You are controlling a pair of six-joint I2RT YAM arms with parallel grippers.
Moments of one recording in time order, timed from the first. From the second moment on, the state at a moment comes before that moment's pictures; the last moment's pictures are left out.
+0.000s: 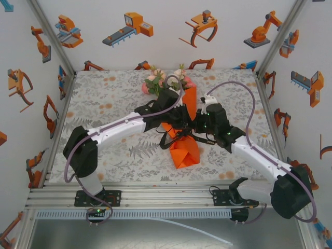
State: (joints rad) left arm -0.95 1.75 1.40 -0.25 0.26 -0.88; right arm 0.55 1.16 0.76 -0.17 -0.02 0.39
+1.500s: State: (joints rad) left arm -1.04 1.66 1.04 0.06 0.13 -0.64; right arm 0.55 1.14 0.82 -0.17 -0.01 0.52
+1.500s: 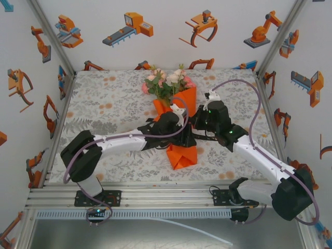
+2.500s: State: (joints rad) left arm -0.78 1.52 1.19 -0.12 0.24 -0.66; right arm 0.55 1.15 0.79 -0.01 -0.23 0.35
